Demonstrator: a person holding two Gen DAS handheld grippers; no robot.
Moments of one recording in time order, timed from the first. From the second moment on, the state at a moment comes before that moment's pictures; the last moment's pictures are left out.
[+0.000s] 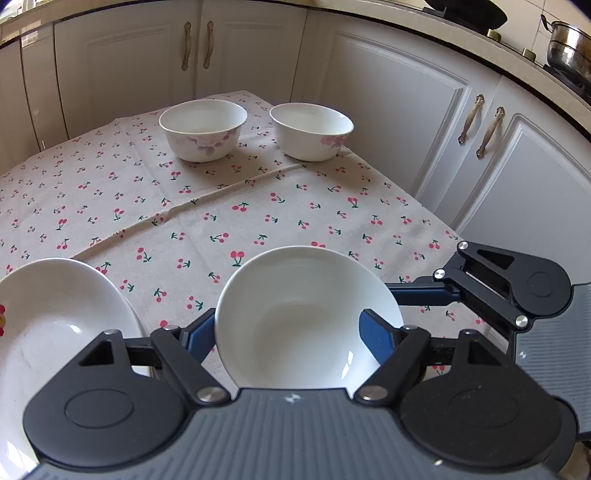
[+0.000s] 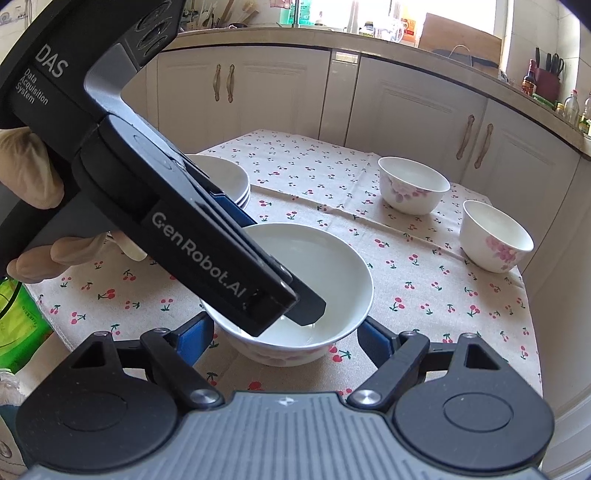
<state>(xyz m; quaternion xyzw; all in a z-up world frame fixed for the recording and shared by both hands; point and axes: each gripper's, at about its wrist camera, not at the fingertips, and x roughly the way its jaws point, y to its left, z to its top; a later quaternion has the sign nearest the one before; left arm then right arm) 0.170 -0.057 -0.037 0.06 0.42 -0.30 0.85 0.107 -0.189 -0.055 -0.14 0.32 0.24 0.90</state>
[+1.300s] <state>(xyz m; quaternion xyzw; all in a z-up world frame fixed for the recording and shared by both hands) 0.189 -0.014 0.038 0.07 0.37 -0.28 0.89 0.111 -0.240 -0.019 -0.12 0.28 0.18 0.94</state>
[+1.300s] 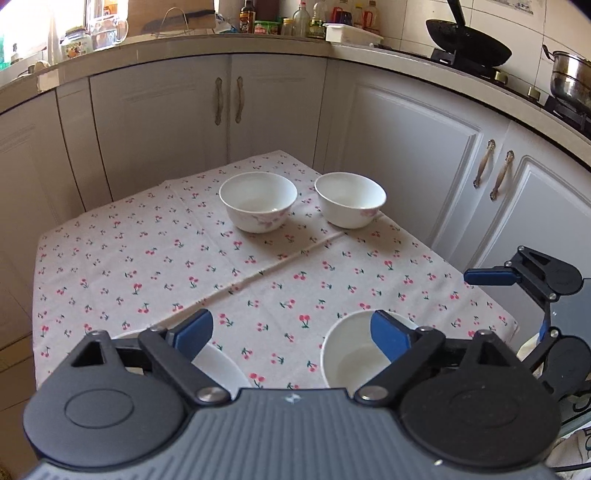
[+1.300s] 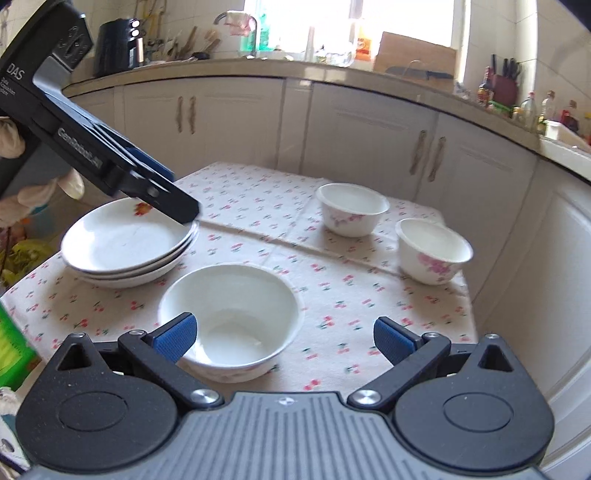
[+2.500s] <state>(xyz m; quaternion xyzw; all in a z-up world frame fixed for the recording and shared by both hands) 0.401 -0.222 -0.012 0.15 0.45 -0.38 0.79 0.285 -0.307 -0.064 -0.12 0.31 0.07 0.94</state>
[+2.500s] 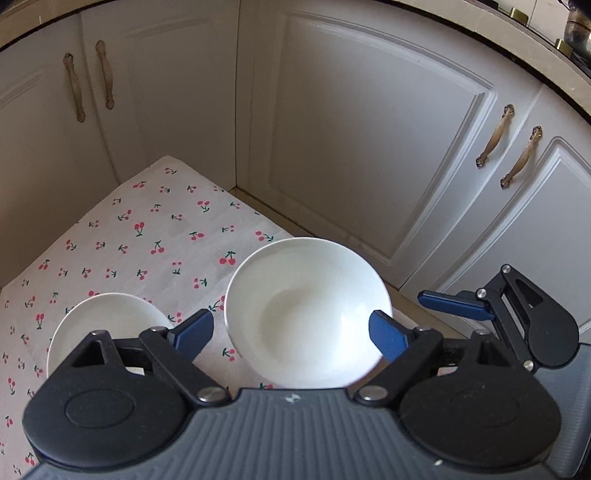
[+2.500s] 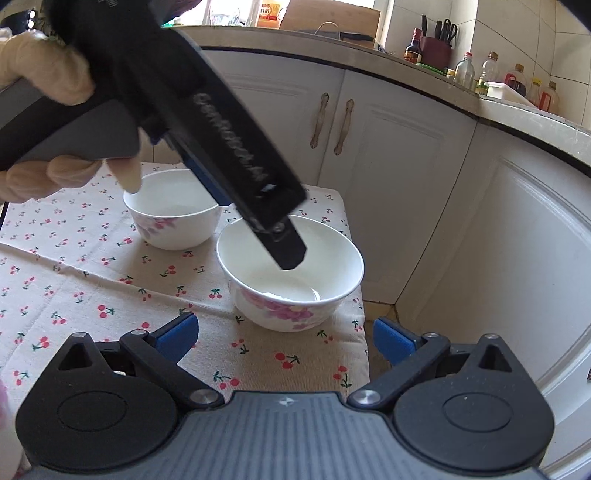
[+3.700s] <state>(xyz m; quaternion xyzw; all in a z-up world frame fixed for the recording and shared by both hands) 0.441 -0.244 -0.041 0.14 0.50 -0.41 0.75 0.309 -0.316 -0.065 -0.09 0.30 0.09 0.95</state>
